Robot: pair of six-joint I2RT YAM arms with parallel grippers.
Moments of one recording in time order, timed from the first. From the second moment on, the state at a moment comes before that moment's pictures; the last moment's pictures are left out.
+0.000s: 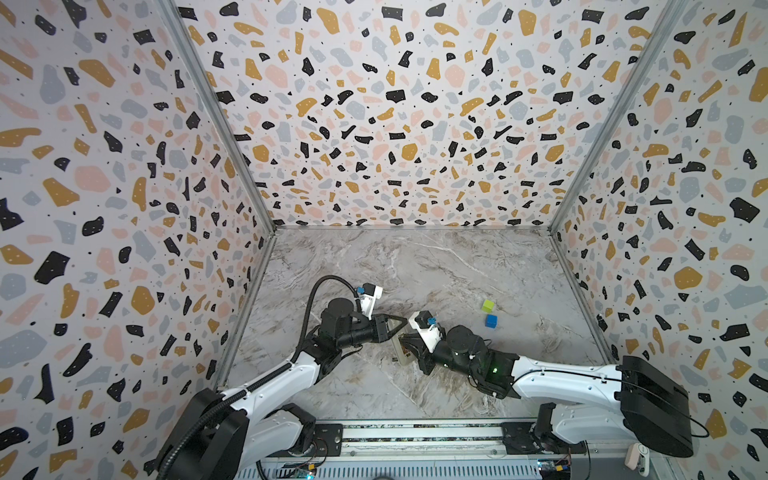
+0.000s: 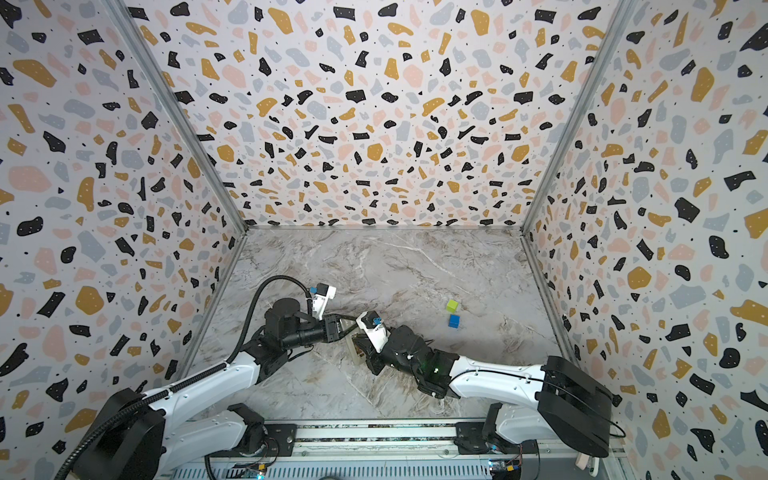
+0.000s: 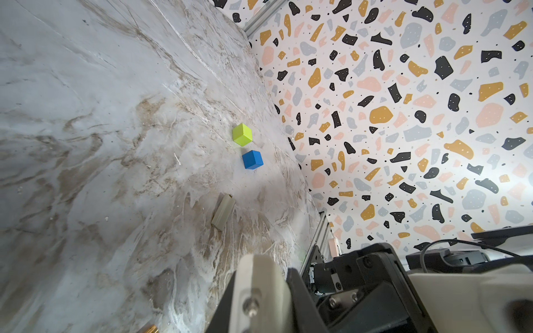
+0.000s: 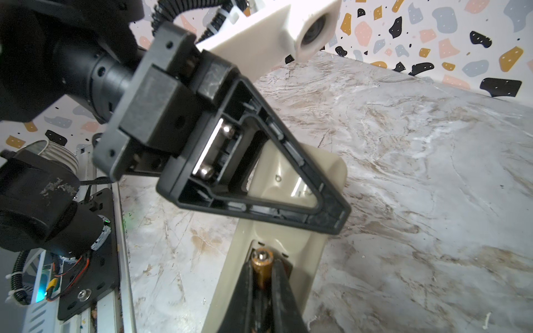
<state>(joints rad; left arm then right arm) -0.52 1.12 0.44 0.34 0.64 -0.79 1.11 1.28 0.57 0.37 0.05 0.18</state>
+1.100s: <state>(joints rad) -0.52 1.10 0.44 0.30 0.62 -0.77 1.13 1.29 0.58 0.37 0.06 0.15</state>
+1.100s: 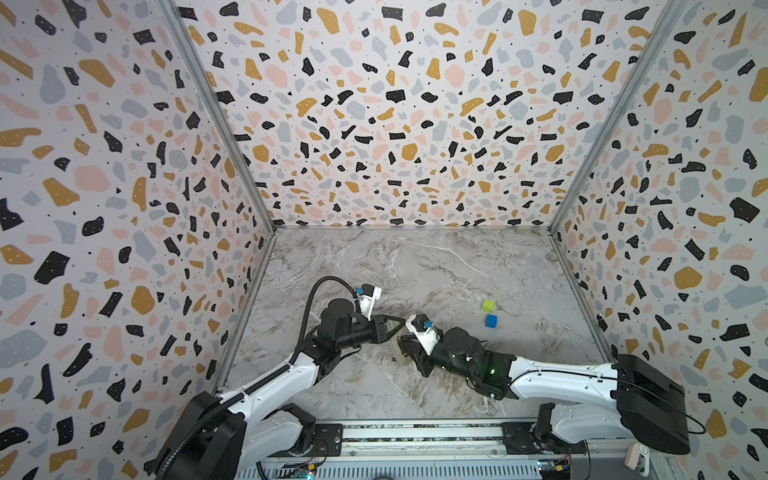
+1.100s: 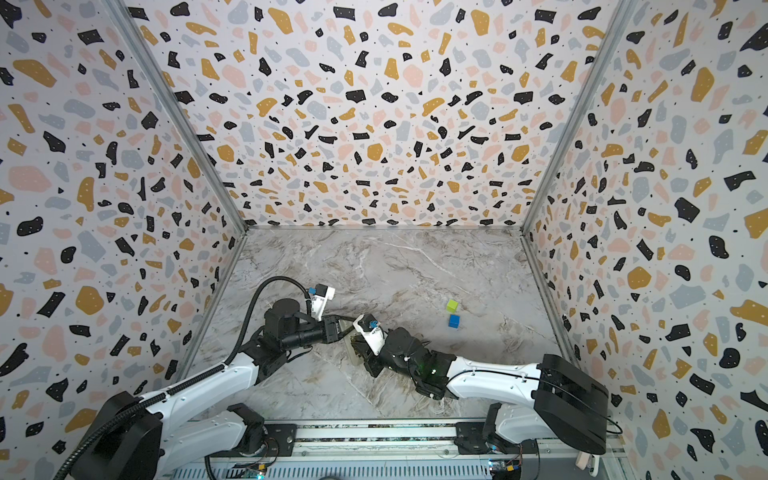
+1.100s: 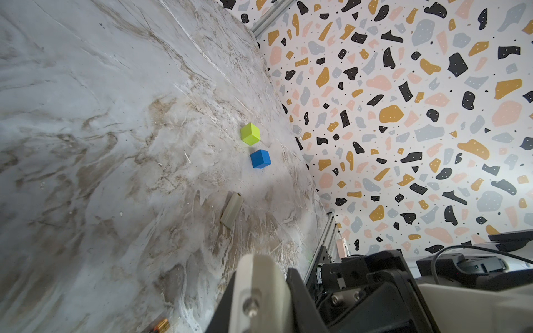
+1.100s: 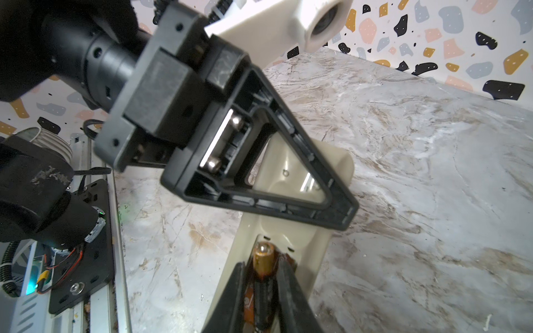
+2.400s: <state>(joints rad) -0.53 1.15 0.56 -0.03 0.72 -0.58 1.17 1.16 0.73 -0.07 -0.09 -0.44</state>
